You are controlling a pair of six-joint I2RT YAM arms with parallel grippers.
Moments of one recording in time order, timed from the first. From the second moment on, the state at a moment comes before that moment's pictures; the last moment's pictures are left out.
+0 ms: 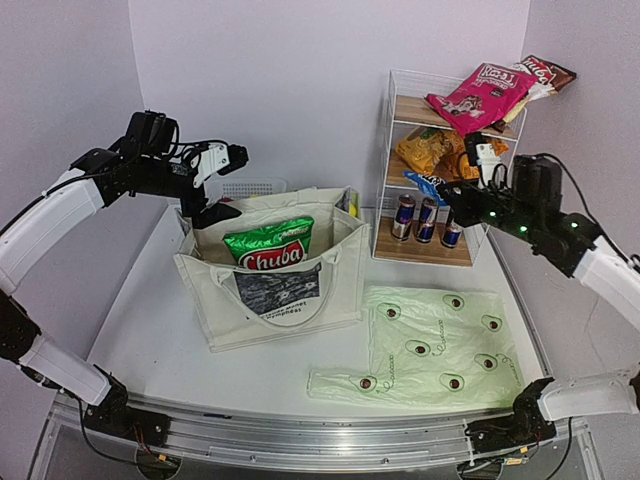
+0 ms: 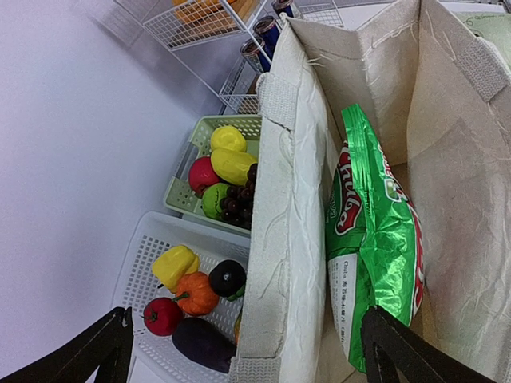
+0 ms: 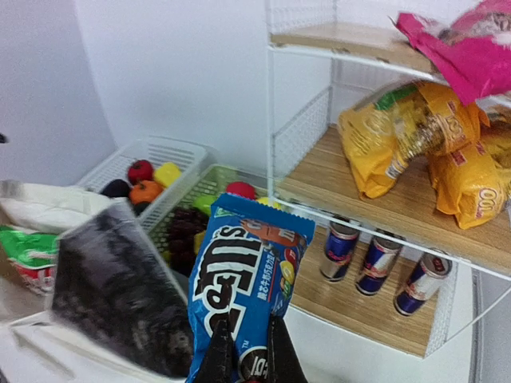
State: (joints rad) left arm -0.50 1.39 1.51 -0.67 0.32 0.84; right arm 0.52 1.13 1.11 -0.24 0.07 0.08
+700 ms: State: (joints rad) left arm -0.49 1.55 1.61 -0.77 0.26 0.87; right arm 0.84 1.64 1.81 -0.81 -0.32 -0.42
